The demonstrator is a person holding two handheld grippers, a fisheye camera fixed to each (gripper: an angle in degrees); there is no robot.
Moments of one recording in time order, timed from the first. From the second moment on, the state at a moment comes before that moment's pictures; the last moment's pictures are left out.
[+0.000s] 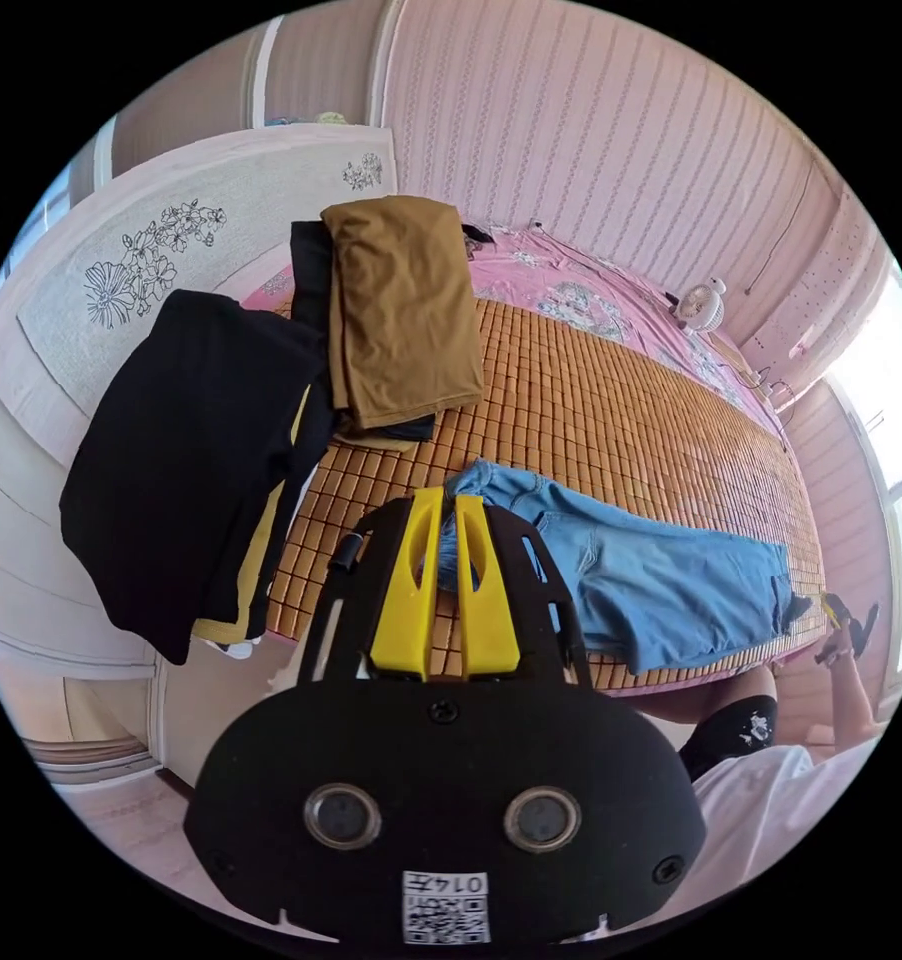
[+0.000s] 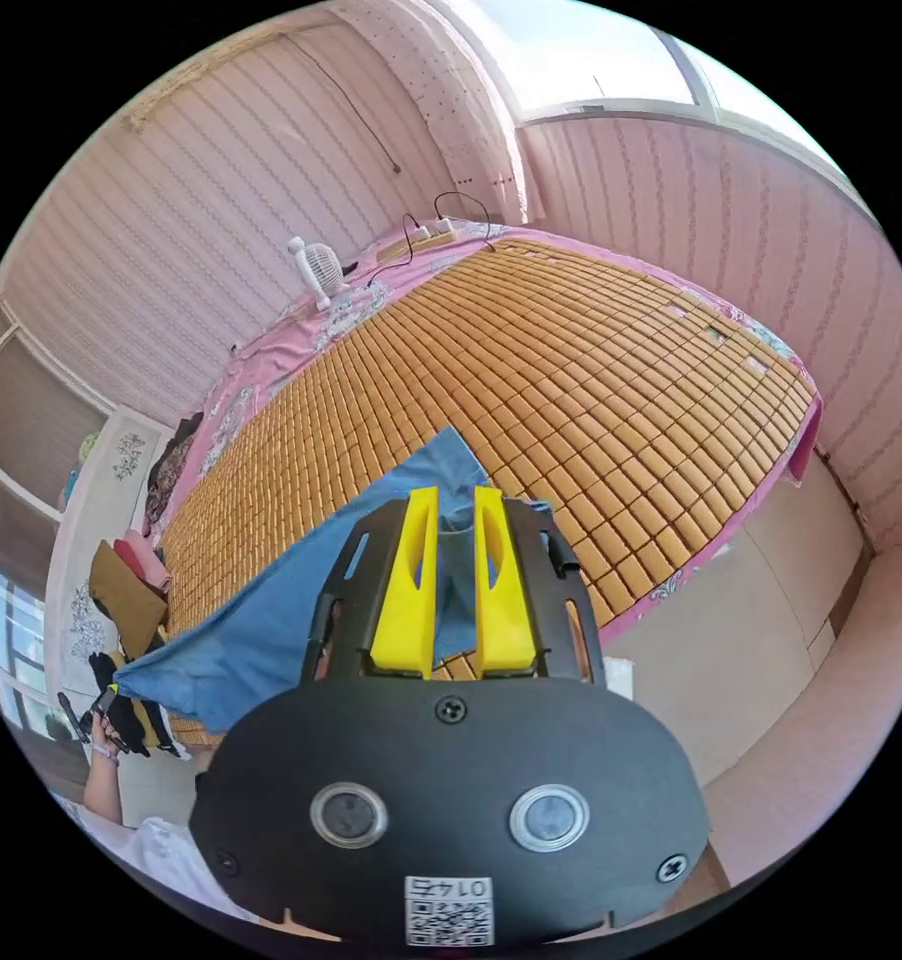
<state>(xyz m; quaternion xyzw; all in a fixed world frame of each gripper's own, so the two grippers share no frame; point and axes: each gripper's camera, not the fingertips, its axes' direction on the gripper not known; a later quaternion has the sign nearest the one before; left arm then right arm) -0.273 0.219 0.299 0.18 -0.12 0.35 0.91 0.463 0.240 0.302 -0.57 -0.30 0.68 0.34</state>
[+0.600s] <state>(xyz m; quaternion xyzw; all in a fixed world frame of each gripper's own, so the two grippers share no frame) -0.265 0.194 0.304 0.17 -0.17 0.33 0.91 0.360 0.215 0.440 -0.63 -0.41 0.56 0.34</state>
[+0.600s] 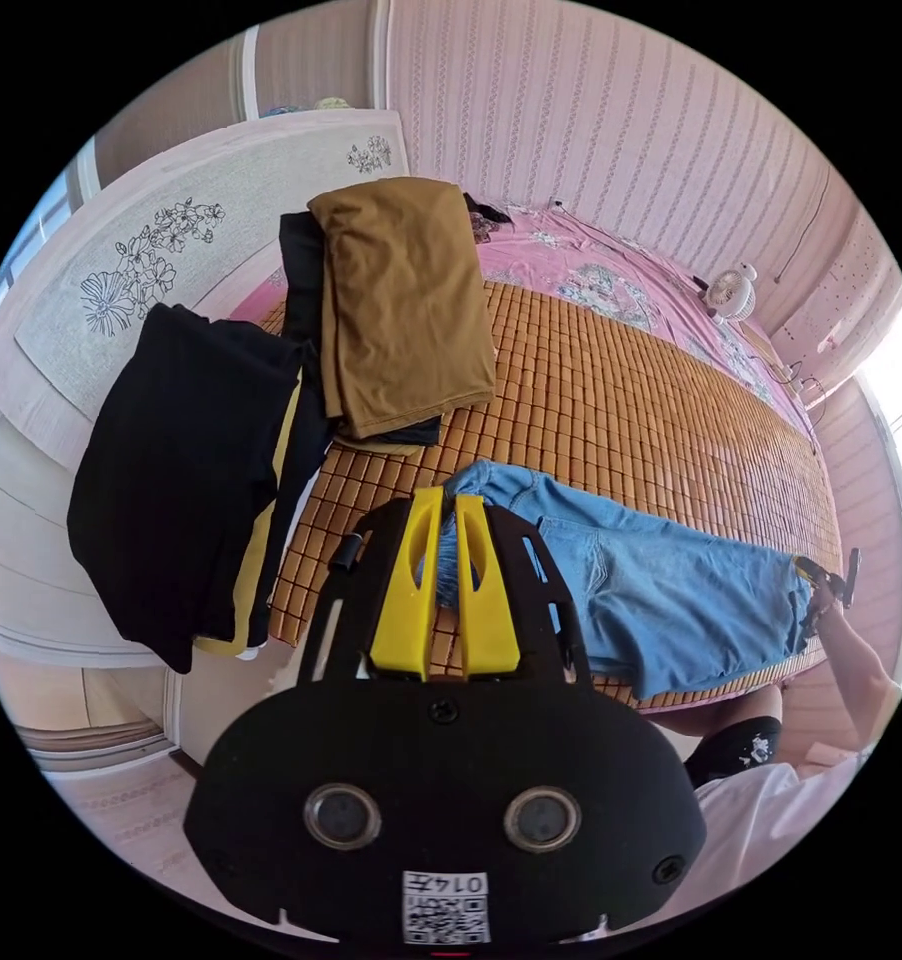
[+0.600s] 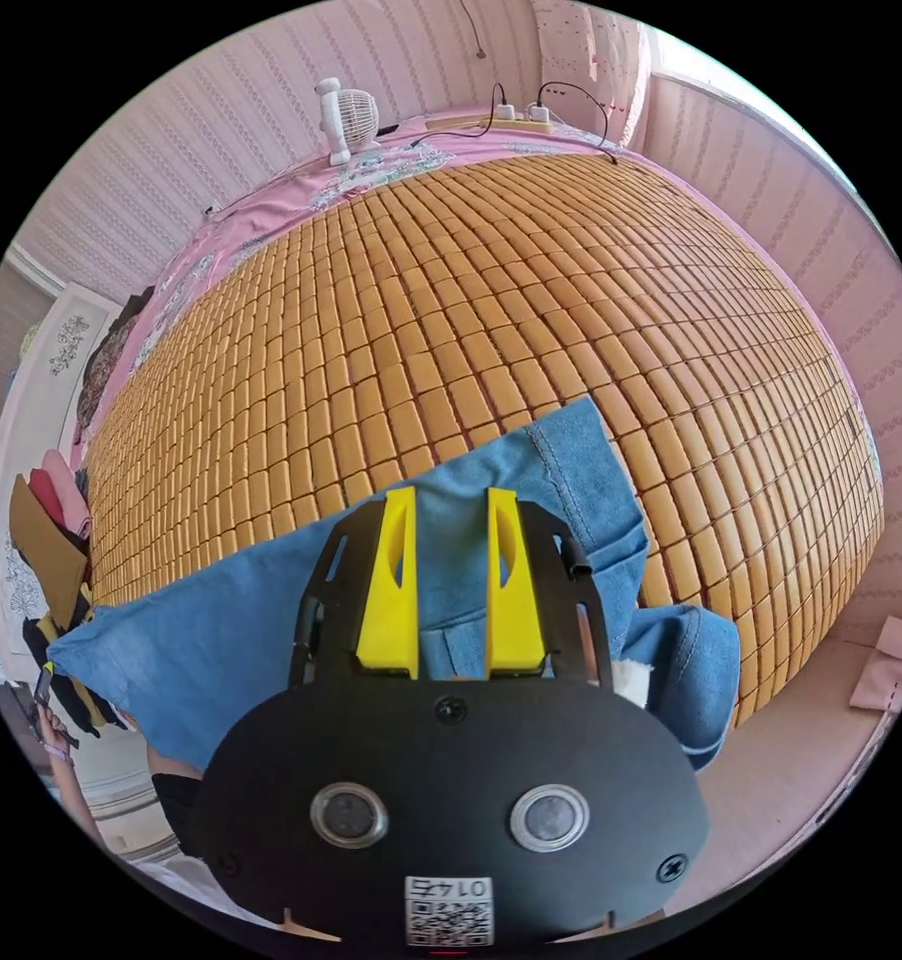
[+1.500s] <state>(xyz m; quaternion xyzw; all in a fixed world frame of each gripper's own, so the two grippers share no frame) -0.473 0.225 0.293 0.16 -0.02 0.16 0.97 0.570 0.275 0.055 -0.58 -0.27 0.74 0.20</state>
